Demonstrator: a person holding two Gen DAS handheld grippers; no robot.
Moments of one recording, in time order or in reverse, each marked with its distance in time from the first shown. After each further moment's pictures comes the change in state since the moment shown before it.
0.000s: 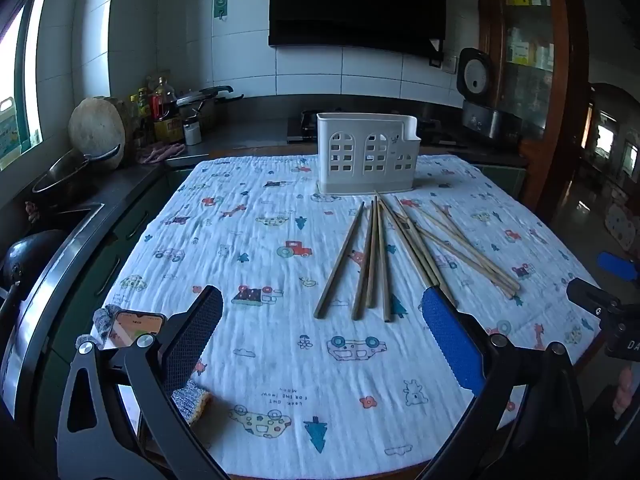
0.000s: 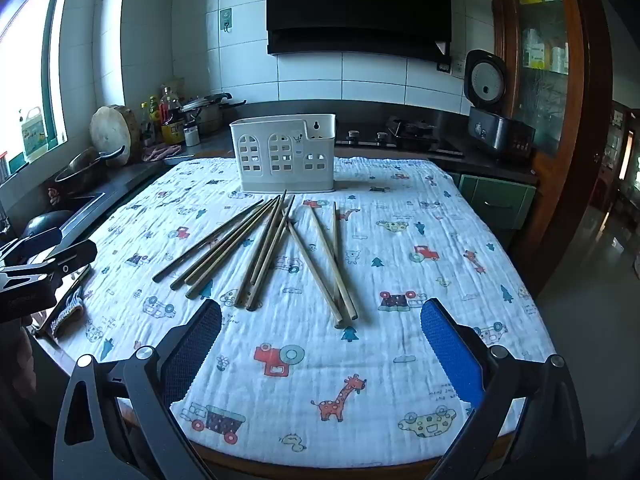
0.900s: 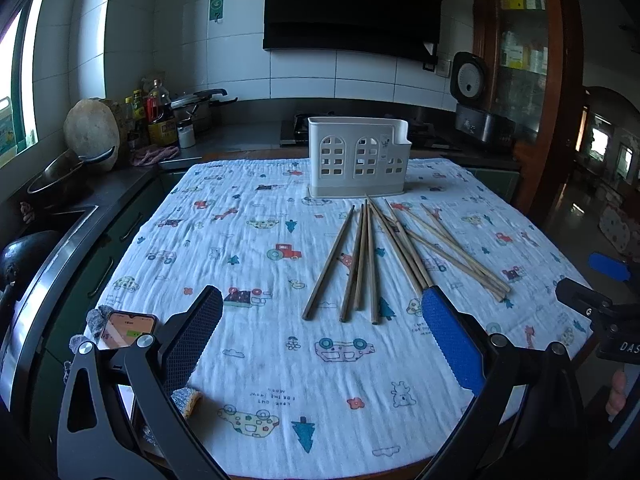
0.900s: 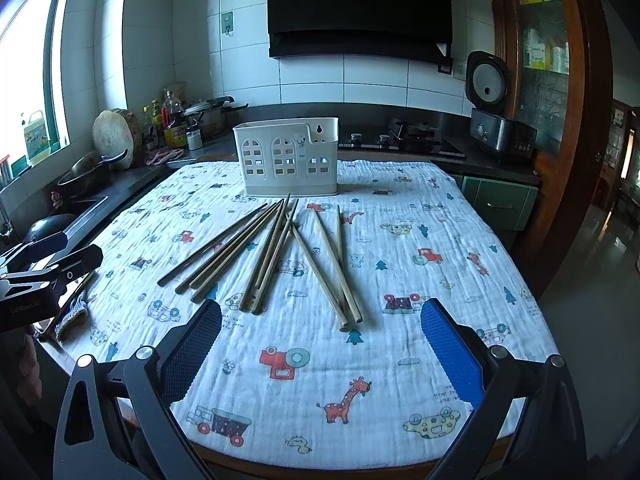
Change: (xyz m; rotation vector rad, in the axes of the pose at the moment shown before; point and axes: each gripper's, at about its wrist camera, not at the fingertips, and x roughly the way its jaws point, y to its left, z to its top) left arm -0.003 -0.005 0.001 -0.008 -0.003 -0.043; right arm -0.002 0.001 0.002 0.006 -0.005 0.009
